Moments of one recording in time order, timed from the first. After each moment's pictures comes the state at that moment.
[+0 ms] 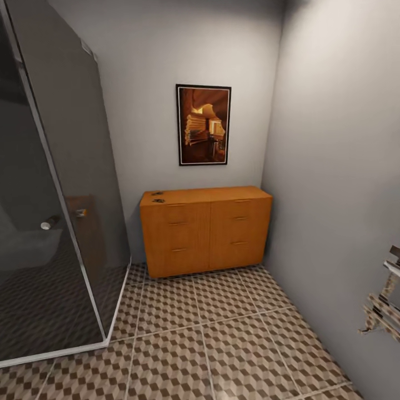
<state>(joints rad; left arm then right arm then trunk) -0.22 -0.04 -0.09 -0.01 0.22 -0.02 0.21 -0.20 0.01 0.00 0.03 0.11 -0.07 -0.23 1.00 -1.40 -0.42</state>
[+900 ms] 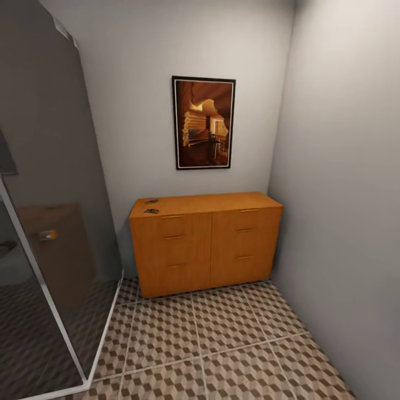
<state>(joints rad) -0.22 -0.04 -0.09 -0.01 0.22 -0.02 0.21 -0.20 0.01 0.00 0.03 0.11 -0.07 -0.23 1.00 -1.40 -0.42</state>
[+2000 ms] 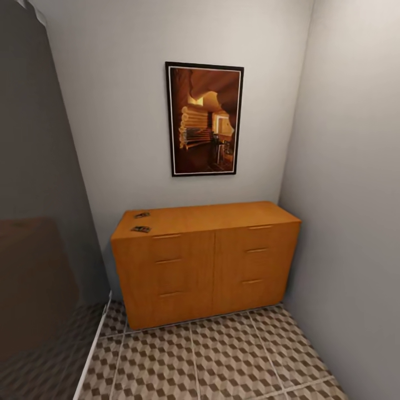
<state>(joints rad) -0.22 -0.04 -0.09 -0.01 0.32 -0.02 0.20 -0.20 0.01 0.00 0.03 0.11 -0.07 -0.23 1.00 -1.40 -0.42</state>
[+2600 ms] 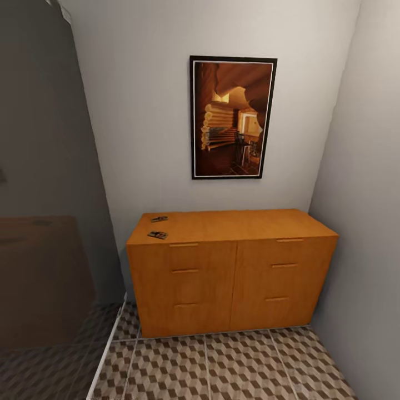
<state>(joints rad) -0.22 -0.04 -0.09 -0.01 0.32 -0.02 0.20 -0.20 0.01 0.00 0.03 0.11 -0.07 -0.23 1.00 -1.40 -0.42</state>
